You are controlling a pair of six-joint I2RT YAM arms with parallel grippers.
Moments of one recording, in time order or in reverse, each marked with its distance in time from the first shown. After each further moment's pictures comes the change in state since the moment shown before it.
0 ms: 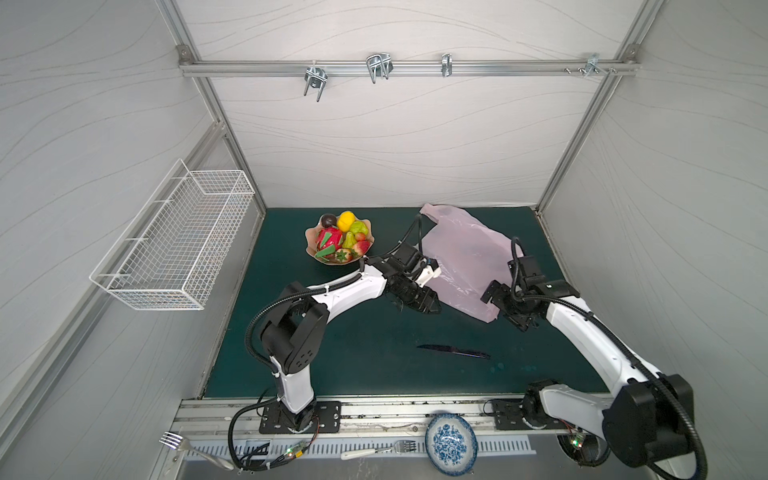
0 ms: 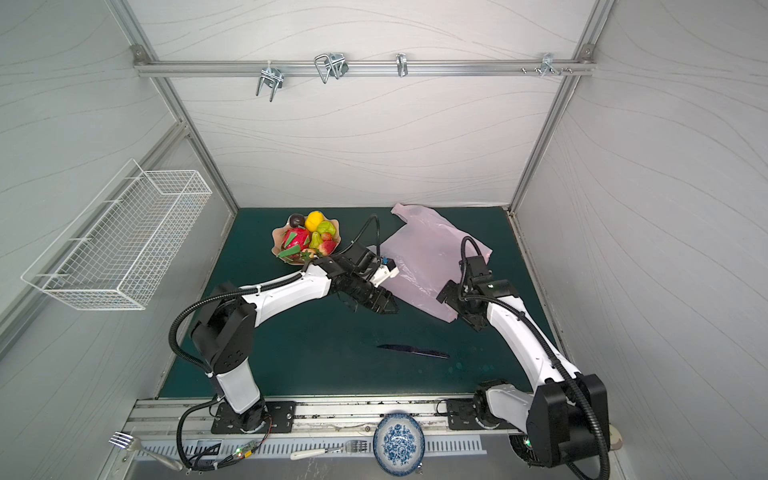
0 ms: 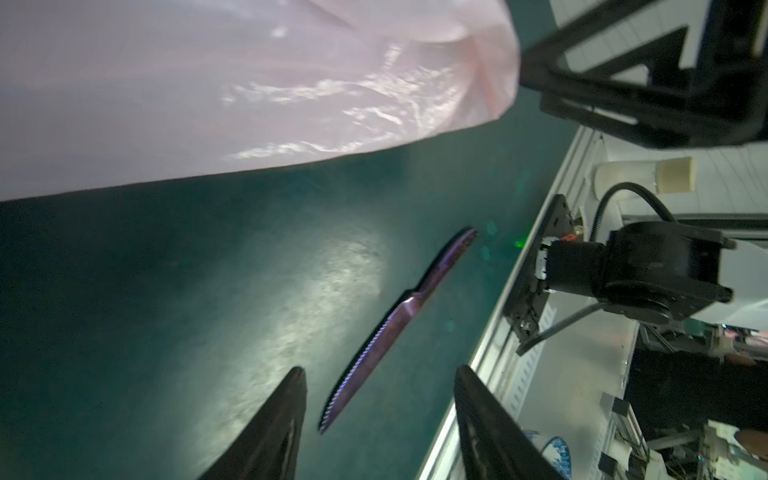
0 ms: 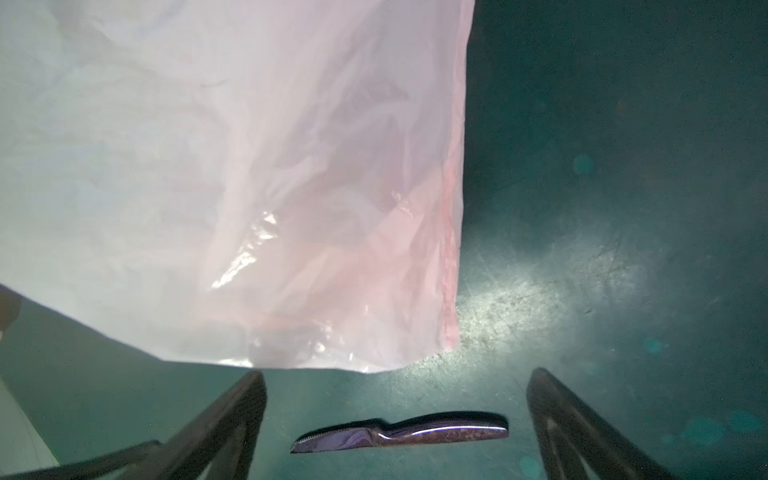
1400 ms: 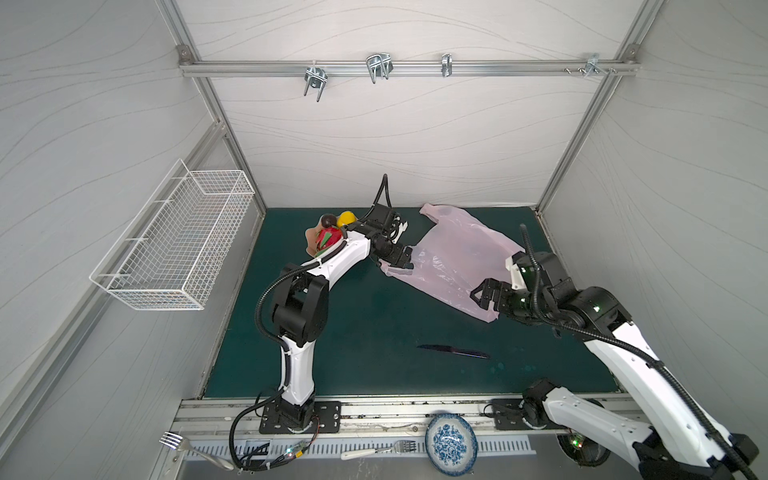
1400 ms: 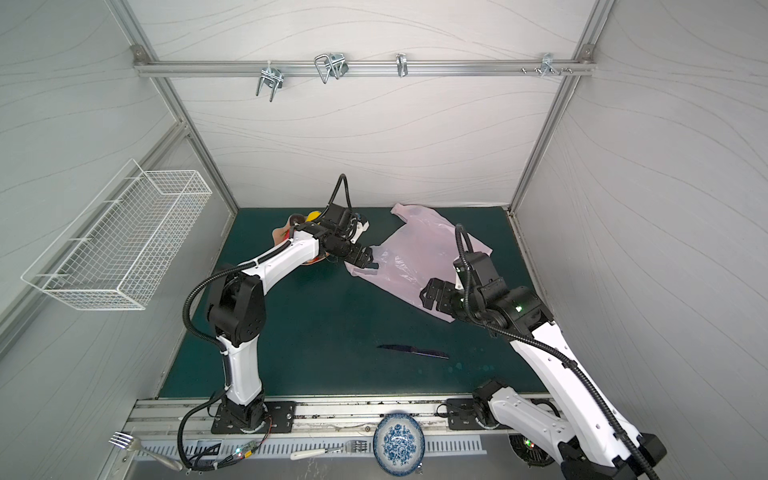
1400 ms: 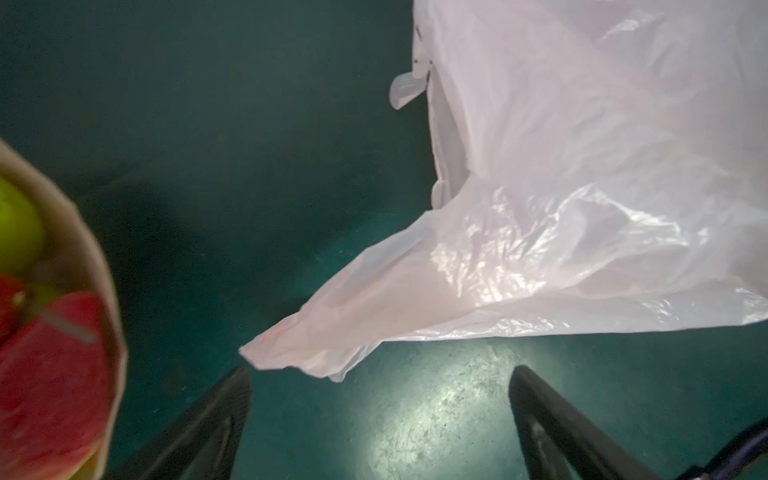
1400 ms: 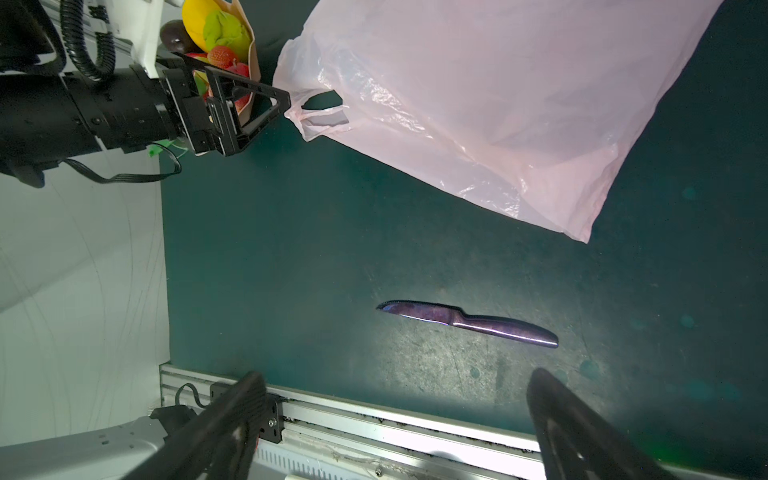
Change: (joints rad) left arm 0.303 0.209 0.353 -0.119 -0.383 0.274; right arm 0.356 -0.224 0.317 -0.284 0.002 -0.047
